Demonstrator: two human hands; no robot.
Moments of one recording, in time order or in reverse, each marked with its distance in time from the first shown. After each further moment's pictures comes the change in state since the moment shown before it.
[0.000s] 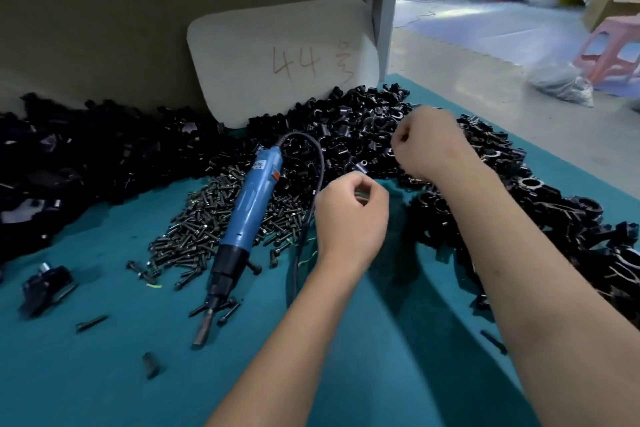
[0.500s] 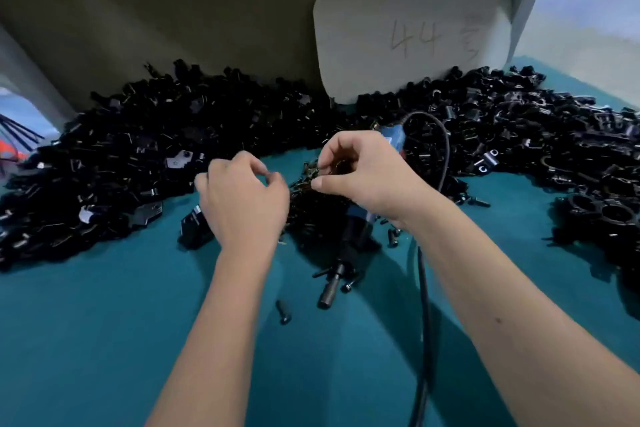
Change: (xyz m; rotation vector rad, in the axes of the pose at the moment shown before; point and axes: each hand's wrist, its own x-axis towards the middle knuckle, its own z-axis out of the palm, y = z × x) left_hand 0.008 -0.046 -0.233 0.734 0.581 -0.212; right_hand -0.077 -0.172 0.101 0.847 -0.441 -0.417
